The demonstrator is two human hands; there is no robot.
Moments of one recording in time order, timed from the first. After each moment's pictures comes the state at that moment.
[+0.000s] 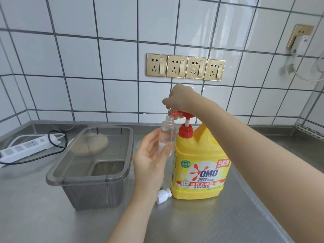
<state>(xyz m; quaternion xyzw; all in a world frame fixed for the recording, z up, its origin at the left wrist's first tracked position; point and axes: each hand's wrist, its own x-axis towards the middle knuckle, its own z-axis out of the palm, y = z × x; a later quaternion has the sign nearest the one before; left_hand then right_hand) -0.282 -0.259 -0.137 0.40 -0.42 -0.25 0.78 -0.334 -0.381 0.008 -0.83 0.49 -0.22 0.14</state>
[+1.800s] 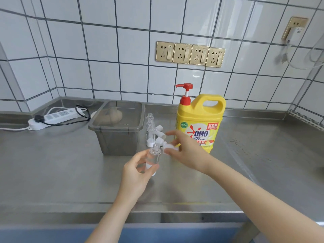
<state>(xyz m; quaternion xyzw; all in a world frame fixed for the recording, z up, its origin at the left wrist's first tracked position) -0.265 -0.131 -0.234 0.56 -0.45 -0.23 0.66 -0.412 -0.218 -0.139 -0.87 0.37 -0.22 0.24</state>
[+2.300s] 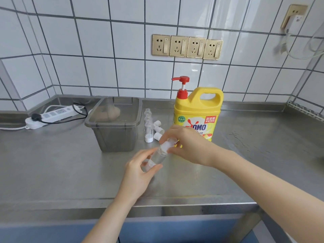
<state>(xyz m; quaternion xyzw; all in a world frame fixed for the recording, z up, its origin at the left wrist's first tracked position) -0.268 -0.130 -0.237 0.55 -0.56 -0.15 0.61 -0.424 -0.206 -0.114 -0.94 0.25 -0.17 0.12</state>
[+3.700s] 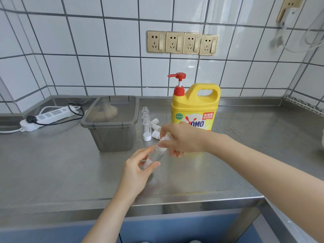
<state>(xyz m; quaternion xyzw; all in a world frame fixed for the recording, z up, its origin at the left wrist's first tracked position) -0.264 -0.134 -0.238 0.55 -0.55 -0.19 0.60 -0.412 -0.216 -0.101 -0.91 0.34 -0.03 0.23</state>
